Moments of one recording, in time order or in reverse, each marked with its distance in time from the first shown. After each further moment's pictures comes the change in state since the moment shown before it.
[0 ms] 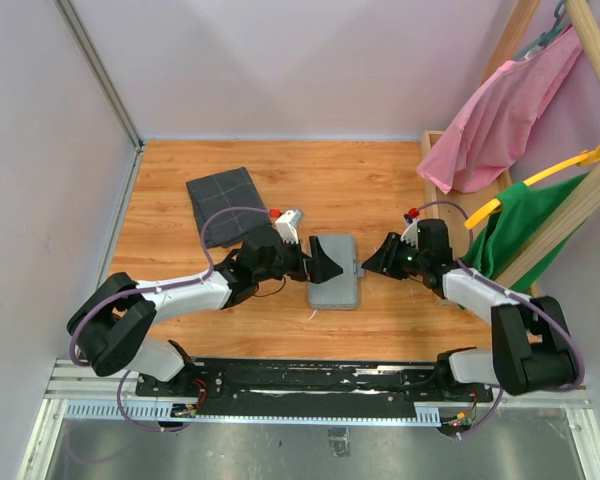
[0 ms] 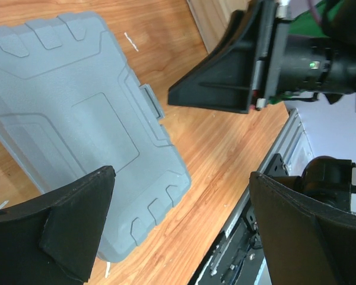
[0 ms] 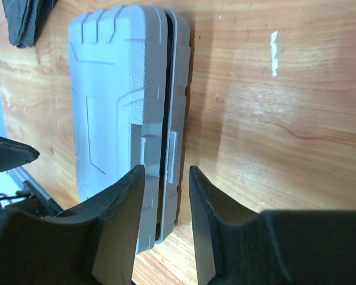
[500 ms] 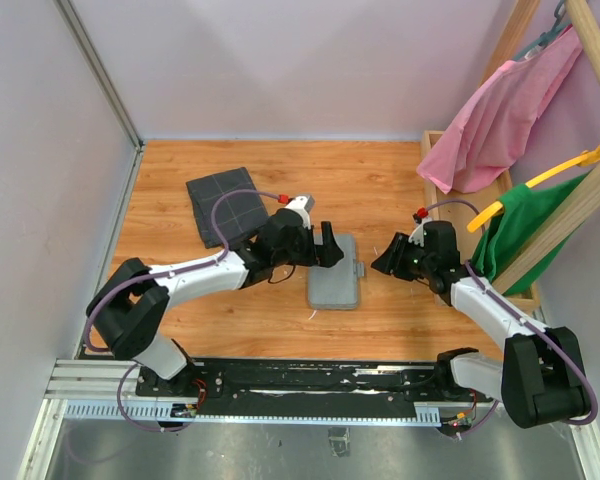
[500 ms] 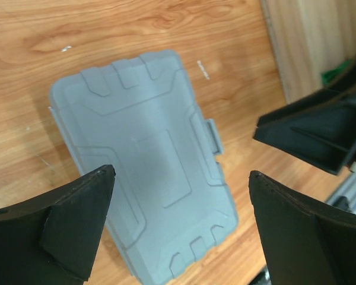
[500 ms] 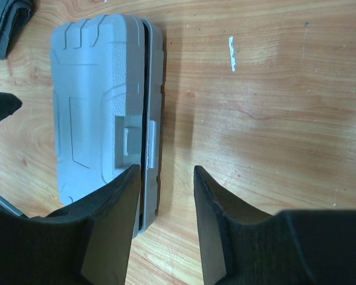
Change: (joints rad) left arm -0.014 0.097 0.224 -0.294 -0.232 0.084; right arm 0.000 -0.209 0.002 -0.181 0.175 -0.072
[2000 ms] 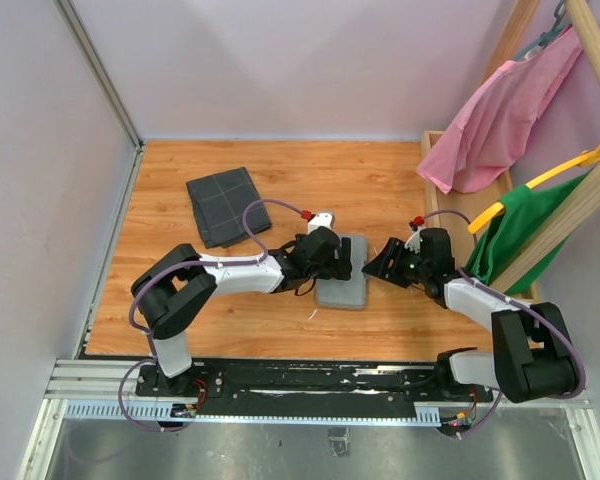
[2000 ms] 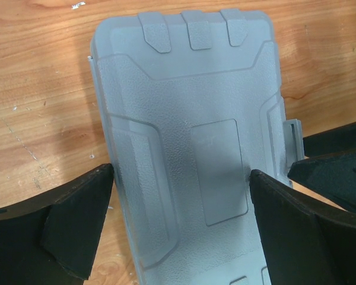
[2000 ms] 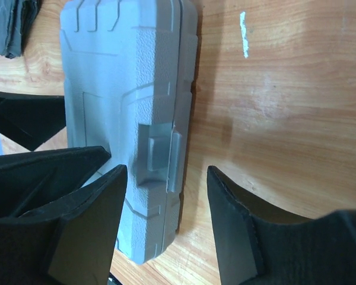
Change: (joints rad) left arm -0.144 0.284 0.147 -0.130 -0.308 -0.035; right arm -0.014 0.110 -0.089 0.196 -0.090 0.090
